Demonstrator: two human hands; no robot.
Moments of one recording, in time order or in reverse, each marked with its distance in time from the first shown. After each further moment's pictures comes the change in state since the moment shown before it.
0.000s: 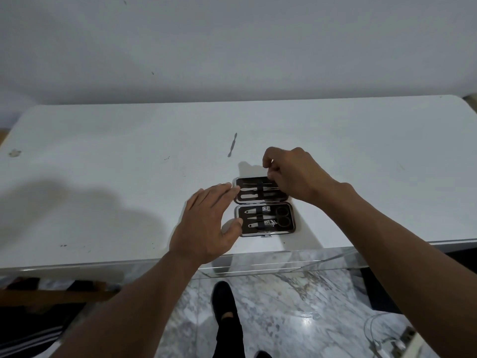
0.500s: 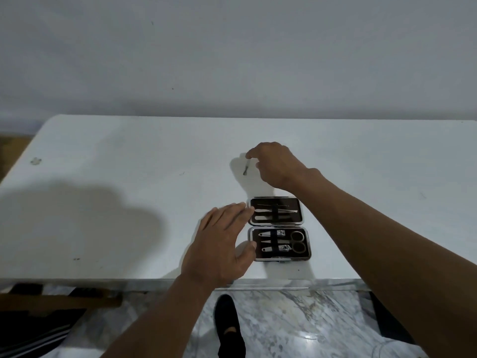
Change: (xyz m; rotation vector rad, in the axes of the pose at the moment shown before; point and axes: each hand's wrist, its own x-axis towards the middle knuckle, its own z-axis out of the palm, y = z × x) left_hand -0.001 0.003 -0.002 -0.010 0.001 -0.002; right_hand 0.086 -0.032 0.006 -0.209 -0.046 -0.078
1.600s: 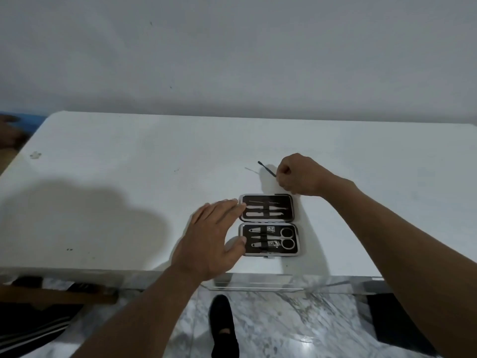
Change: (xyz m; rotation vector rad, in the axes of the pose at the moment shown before) left_hand 0.001 -0.002 0.001 0.047 0.001 -0.008; right_hand -0.040 0.051 -0.007 0.343 -0.177 0.270
